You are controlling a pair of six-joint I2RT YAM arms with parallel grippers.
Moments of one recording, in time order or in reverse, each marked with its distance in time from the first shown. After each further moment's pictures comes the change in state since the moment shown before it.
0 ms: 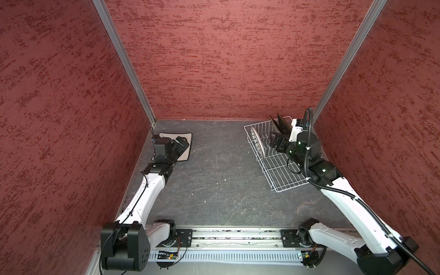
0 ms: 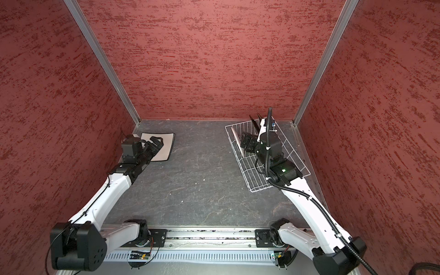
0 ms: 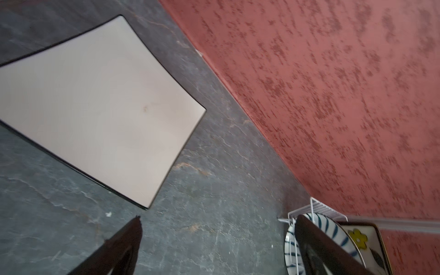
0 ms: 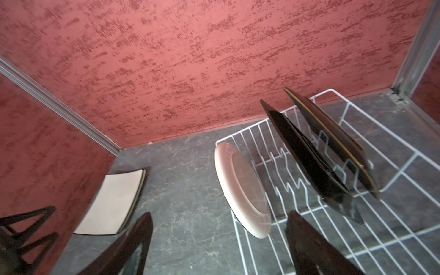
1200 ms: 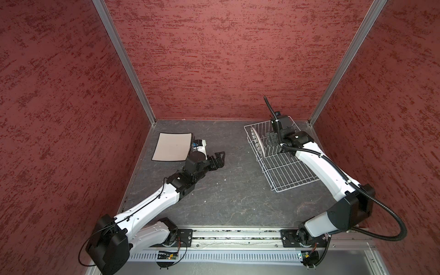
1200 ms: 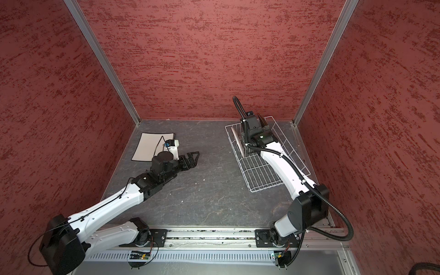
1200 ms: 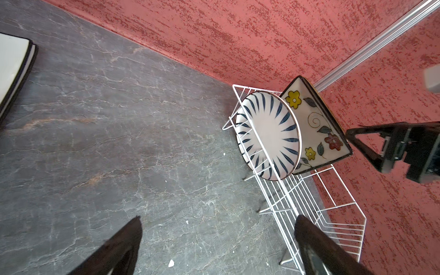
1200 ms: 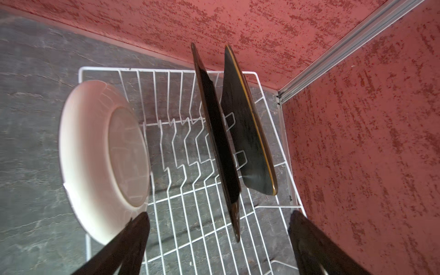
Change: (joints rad) left arm -0.494 -0.010 -0.090 0.173 -0.077 0.119; right arm -0.055 0.510 0.386 -0.328 0.348 -0.444
